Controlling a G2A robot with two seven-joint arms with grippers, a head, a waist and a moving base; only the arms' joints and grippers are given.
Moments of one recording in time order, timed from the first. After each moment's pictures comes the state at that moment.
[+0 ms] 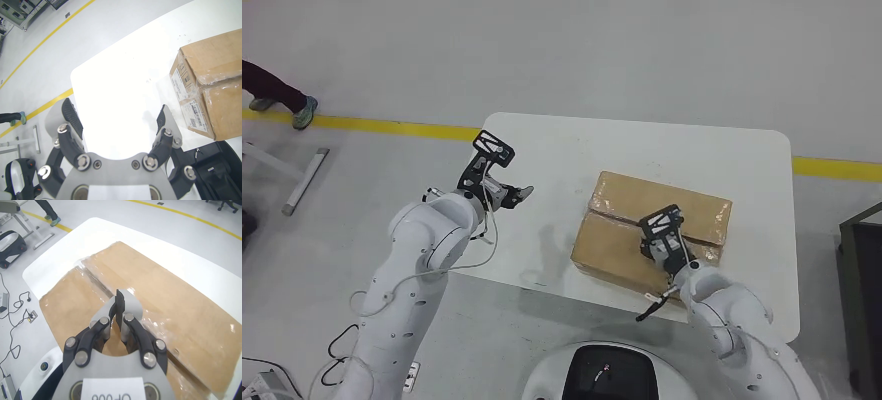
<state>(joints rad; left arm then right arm) 1.28 -1.07 -1.66 -2.02 1.25 -0.25 -0.91 -1.12 -1.32 1.00 -1.72 -1.25 -0.09 0.54</state>
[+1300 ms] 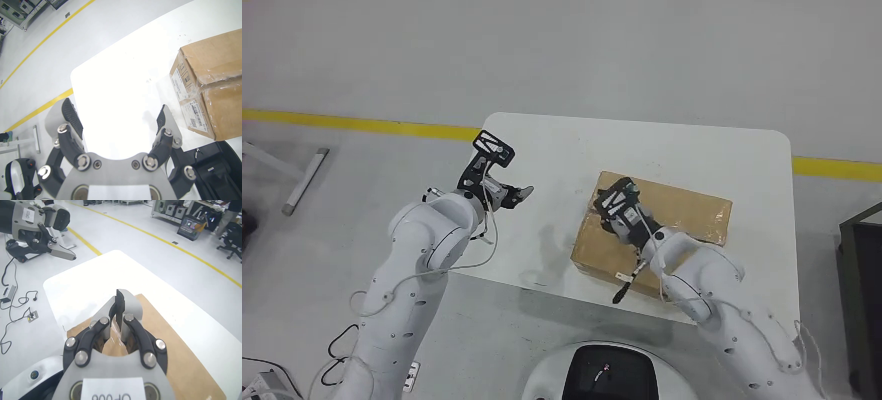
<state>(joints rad) 1.28 -1.07 -1.66 -2.02 1.25 -0.25 -0.91 -0.79 -1.41 0.77 -1.53 -1.19 -0.19 0.43</state>
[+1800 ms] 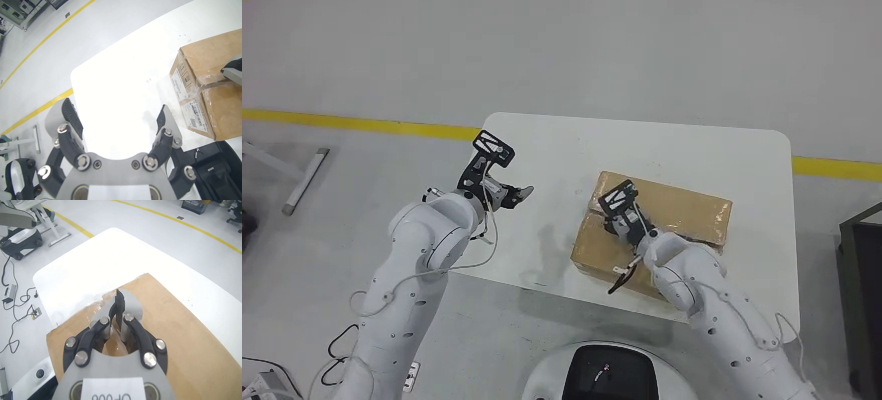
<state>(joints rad) 1.28 -1.07 -1.66 -2.02 1.25 -0.25 -0.91 -0.83 -1.42 0.79 -1.40 -1.18 -0.12 0.41</state>
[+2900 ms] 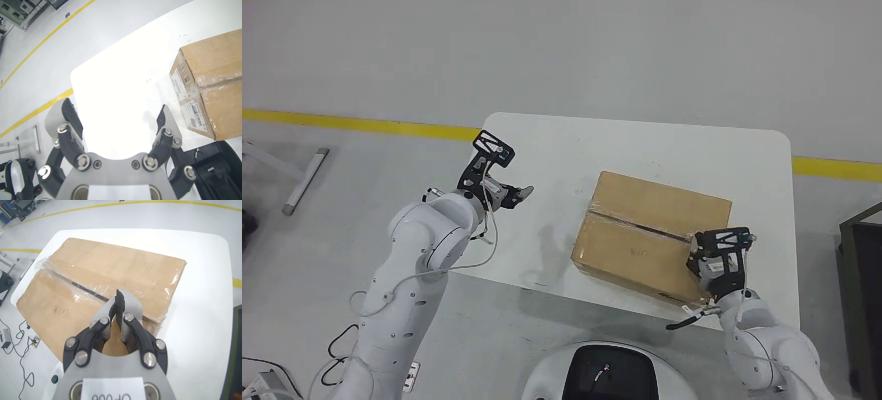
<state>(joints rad) 1.28 -1.07 -1.66 -2.02 1.25 -0.25 -0.91 -1.36 -1.32 1.23 -1.86 -1.21 0.02 0.50</state>
